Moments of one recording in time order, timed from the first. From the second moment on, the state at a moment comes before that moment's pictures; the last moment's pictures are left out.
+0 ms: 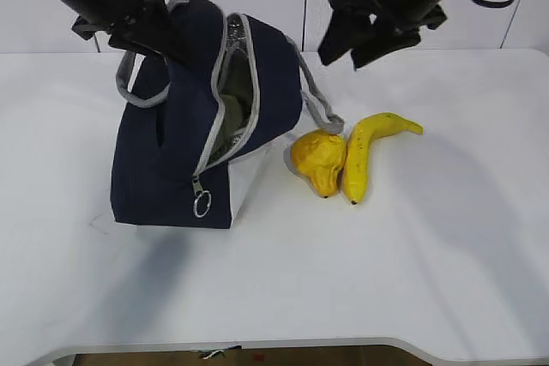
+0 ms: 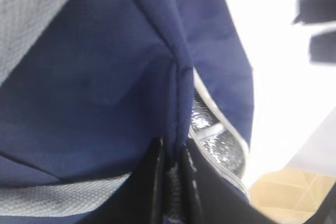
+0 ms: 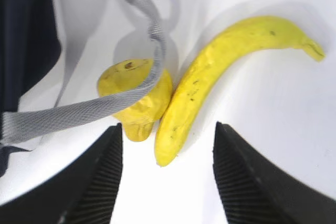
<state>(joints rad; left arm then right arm) -0.26 1.92 -1.72 -0.67 1.13 0.32 0.22 1.96 -1.82 0.53 1.12 -0.32</state>
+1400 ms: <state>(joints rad) -0.26 1.92 -1.72 -0.65 1.13 0.28 0.22 2.22 -1.82 0.13 1.00 0.21</state>
